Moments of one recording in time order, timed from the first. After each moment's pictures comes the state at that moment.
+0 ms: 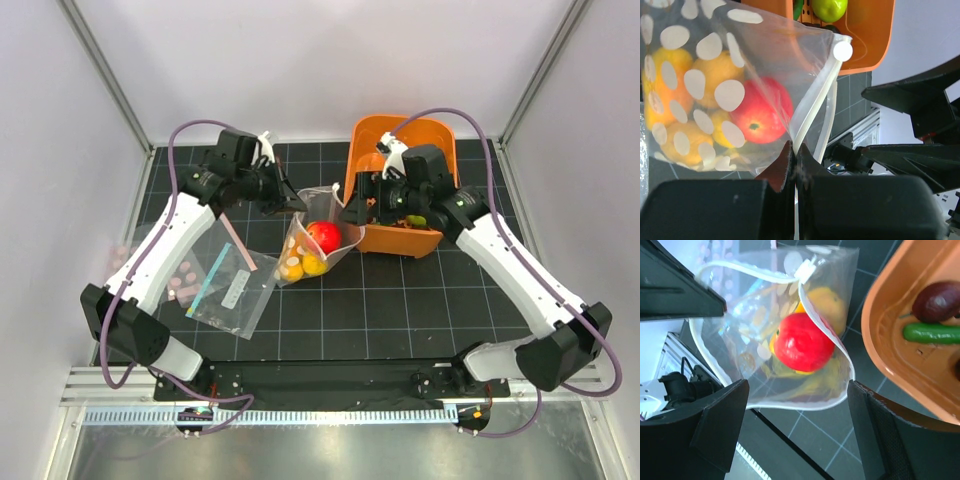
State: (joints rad) left arm -0.44 1.51 1.58 -0.80 0.43 -0.68; right arm 0.52 1.35 1.39 -0.64 -0.32 0.39
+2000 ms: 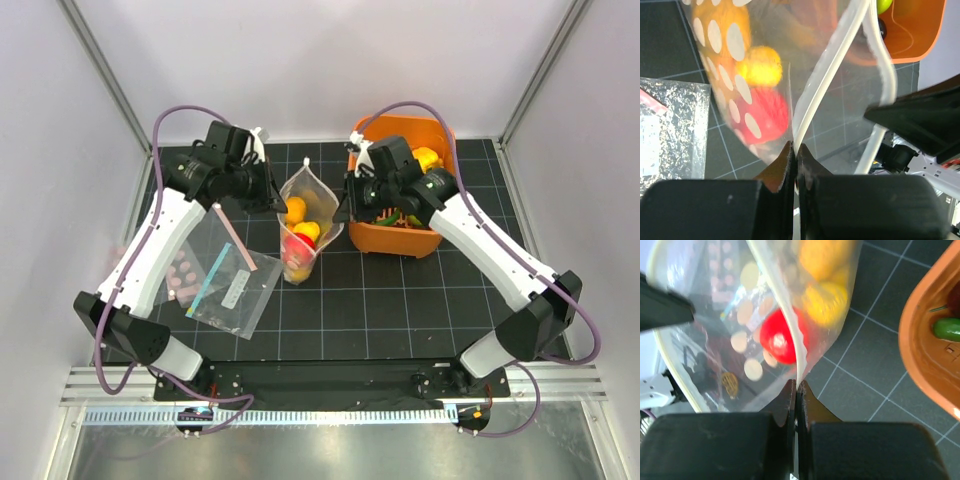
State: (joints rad) left arm -0.44 1.51 1.74 -1.08 0.28 -0.53; right arm 0.61 1.53 1.61 -0.80 -0.27 0.43
